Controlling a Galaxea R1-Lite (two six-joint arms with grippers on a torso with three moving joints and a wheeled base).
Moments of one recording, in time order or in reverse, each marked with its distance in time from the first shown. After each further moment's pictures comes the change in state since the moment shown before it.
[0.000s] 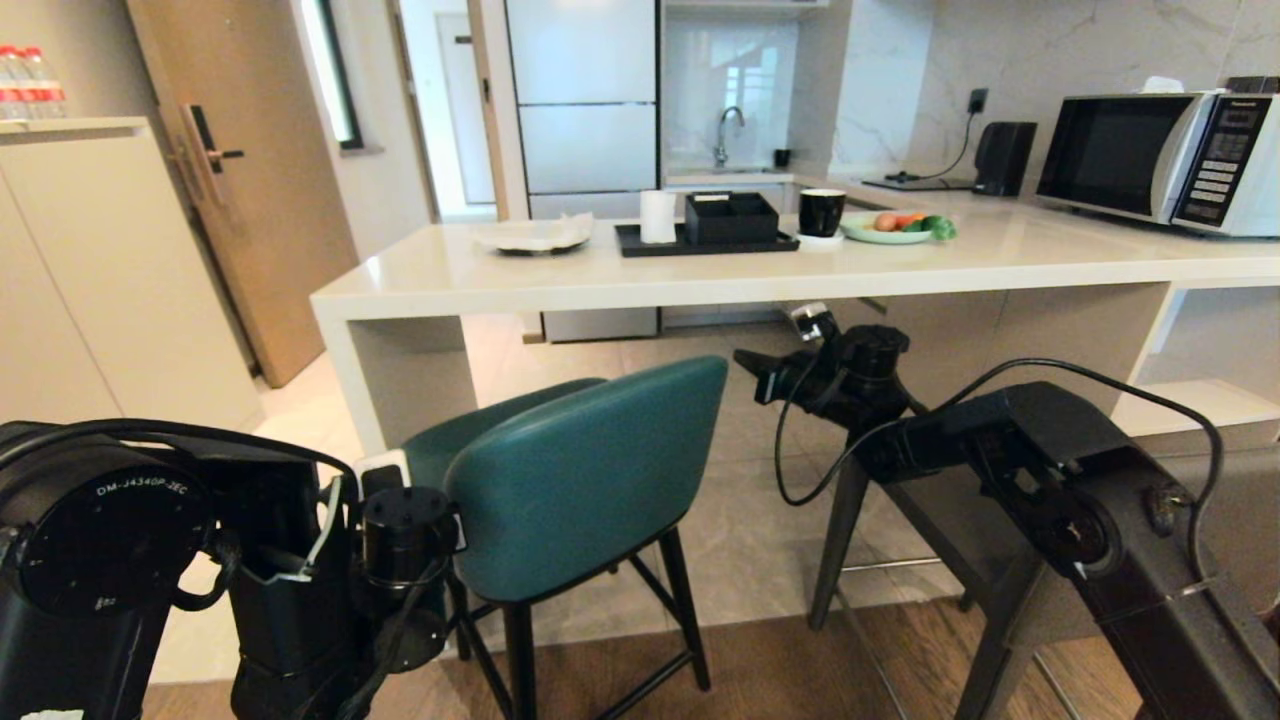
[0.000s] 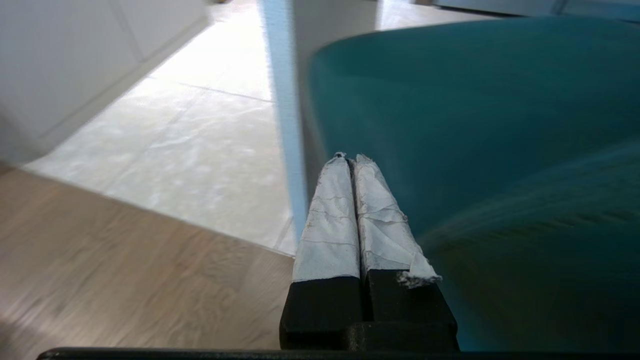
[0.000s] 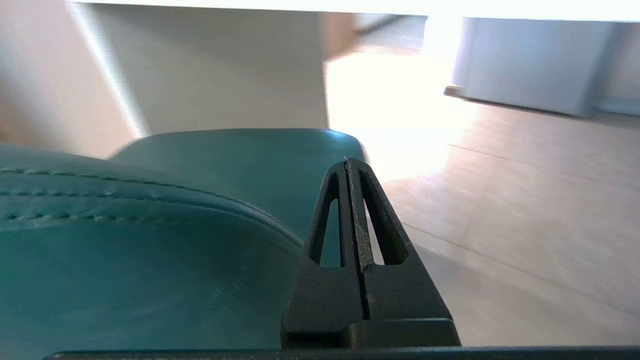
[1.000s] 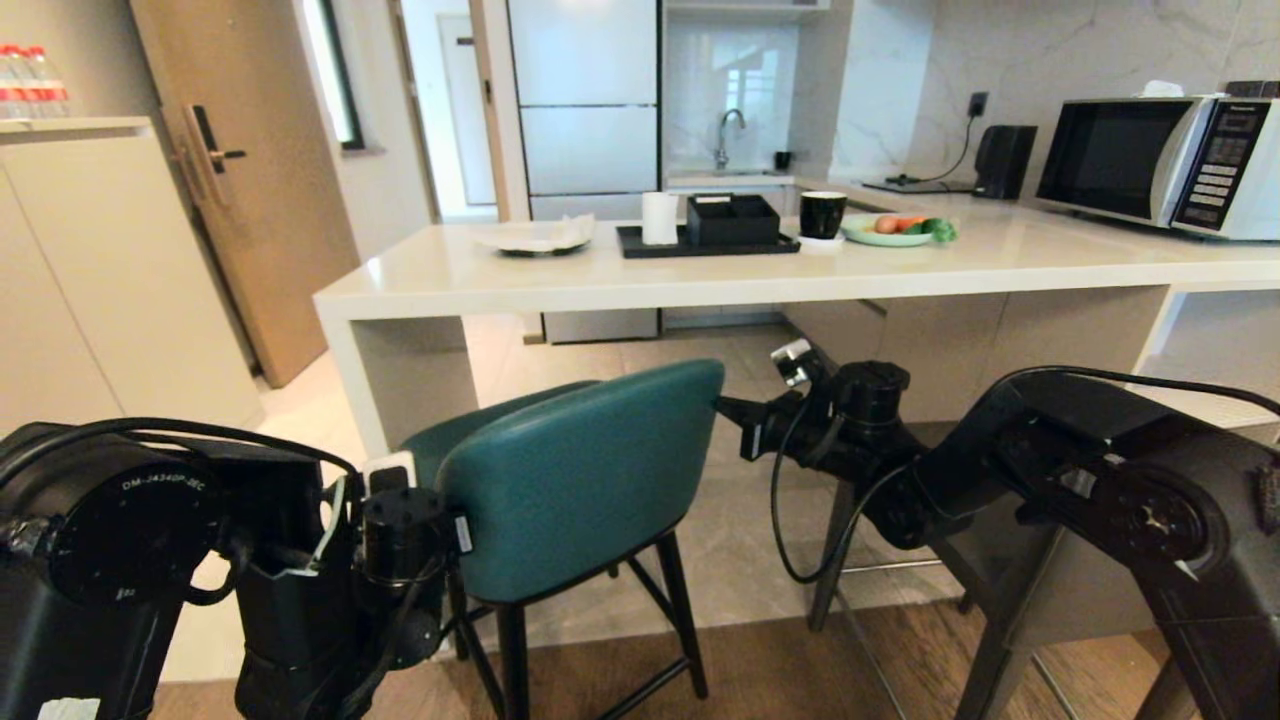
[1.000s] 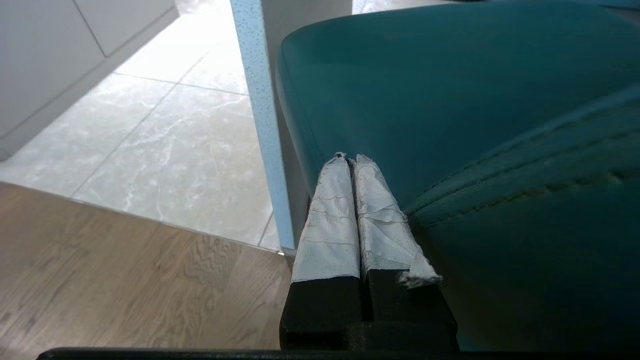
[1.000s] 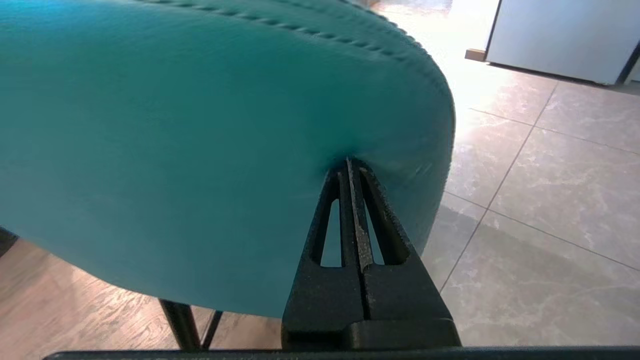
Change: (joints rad) left arm 0.013 0.034 -0.027 0.010 -0.124 0.005; right arm 0.114 -0.243 0.590 -0.235 -0.053 -0.073
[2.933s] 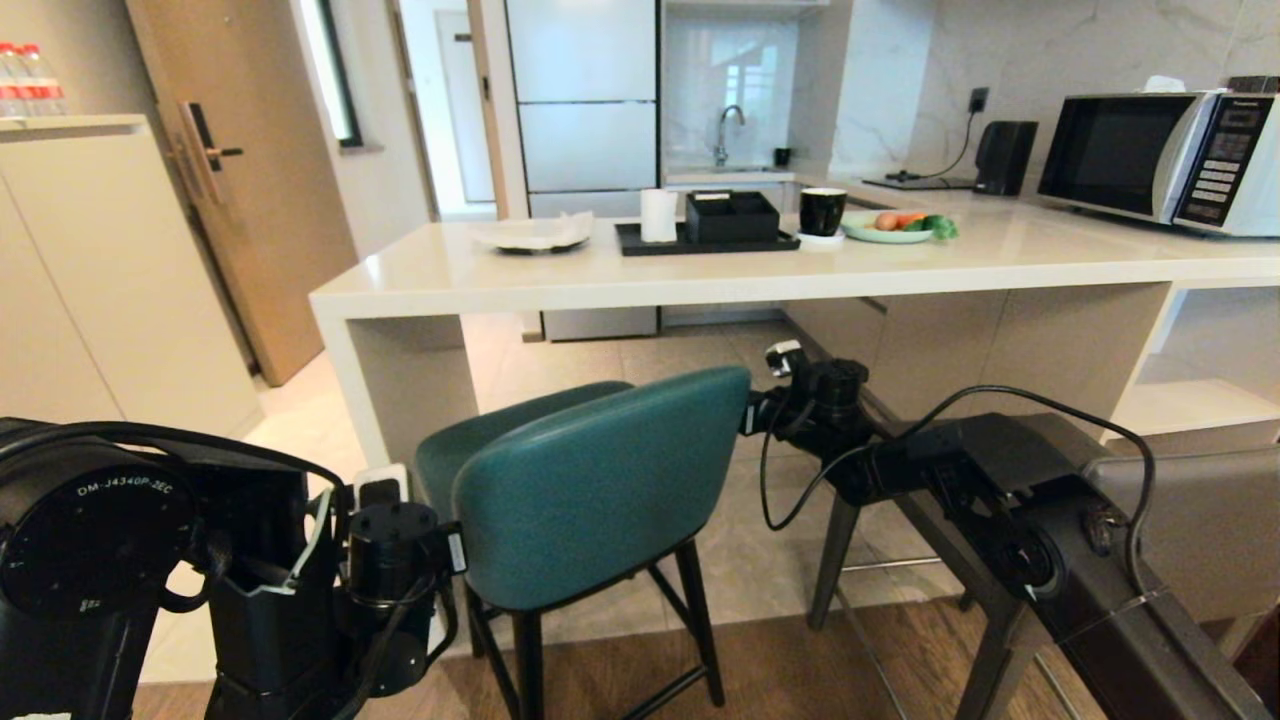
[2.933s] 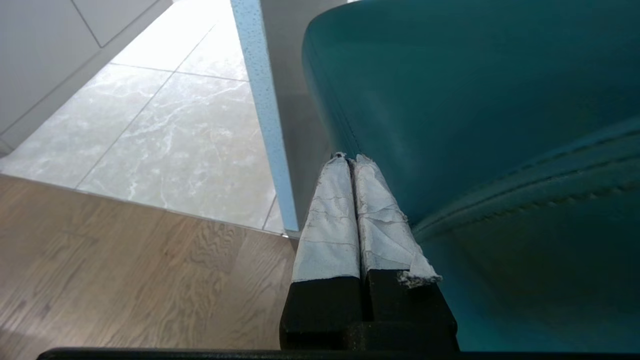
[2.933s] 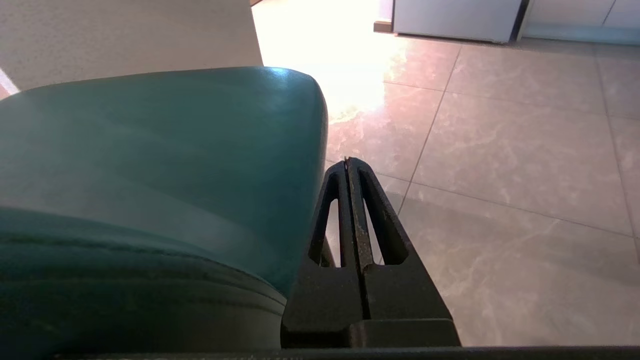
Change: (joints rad) left arm -0.017 -0.051 0.107 -0.022 0.010 -0.015; right arm -0.074 0.356 -0.675 0.367 -0.160 0.000
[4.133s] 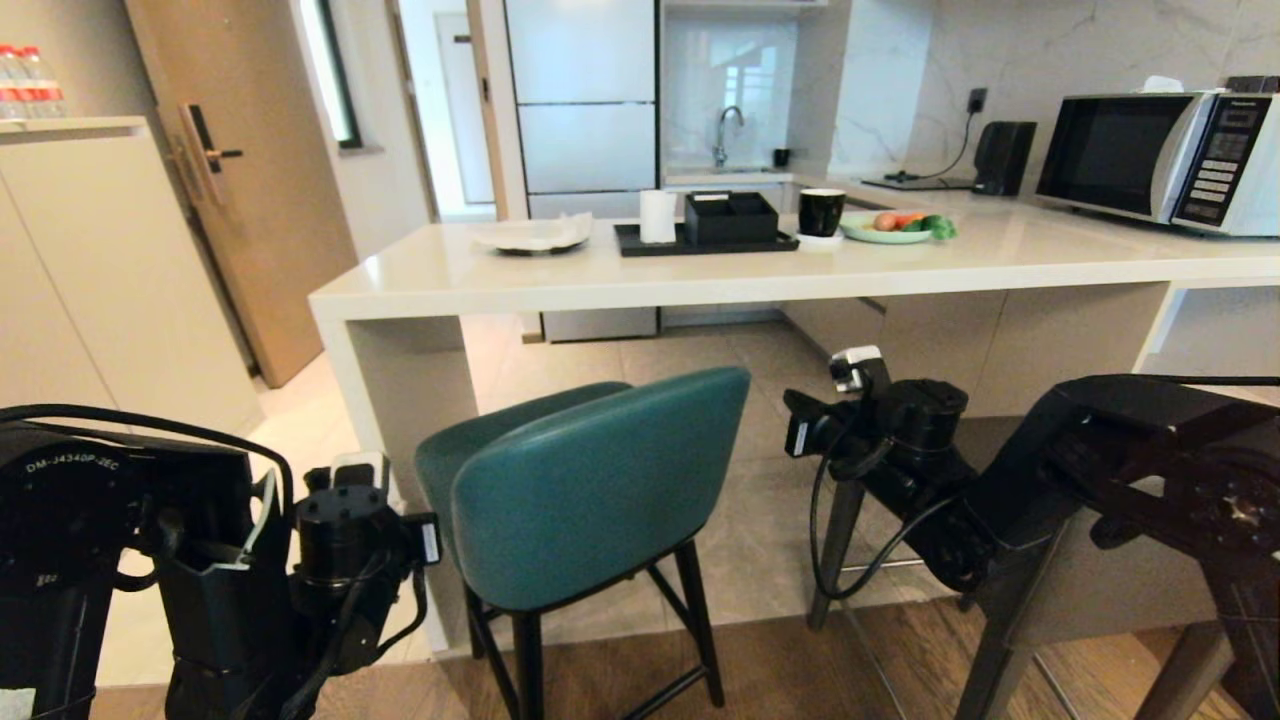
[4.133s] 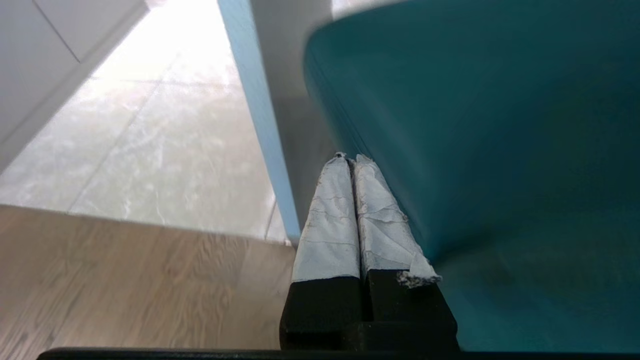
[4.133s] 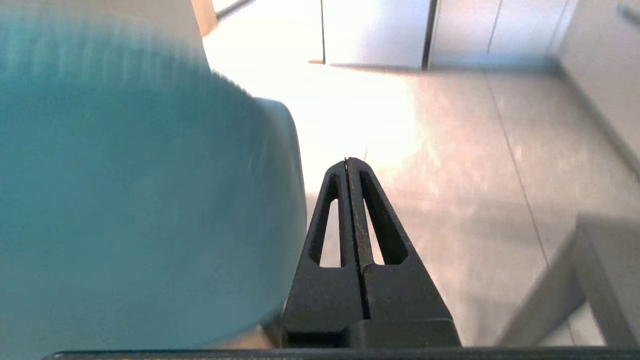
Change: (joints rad) left arm 0.124 -0.020 0.005 0.000 -0.204 0.090; right arm 0.043 -0.458 0.944 -0.573 -0.253 -0.017
